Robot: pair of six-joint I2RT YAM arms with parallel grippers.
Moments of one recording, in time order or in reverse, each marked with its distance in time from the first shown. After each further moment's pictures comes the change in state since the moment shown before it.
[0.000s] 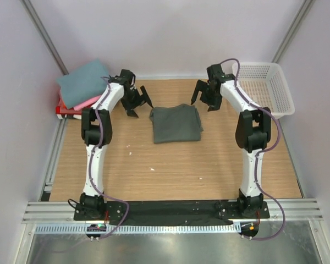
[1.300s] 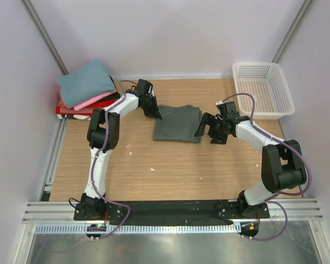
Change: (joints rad) left arm -0.157 -0.085 -0.297 0.367 -0.007 0.096; right arm 0.003 -0.646 -1.008 0.420 -0.178 0.005
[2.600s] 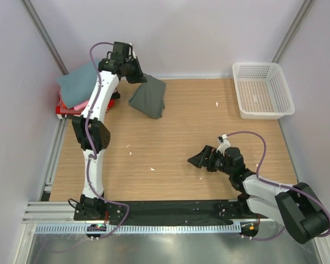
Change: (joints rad) left arm 0.097 -0.085 0.583 -0.359 -0.096 0.051; right arm 0.200 -0.502 -0.887 0.951 -0.070 0.254
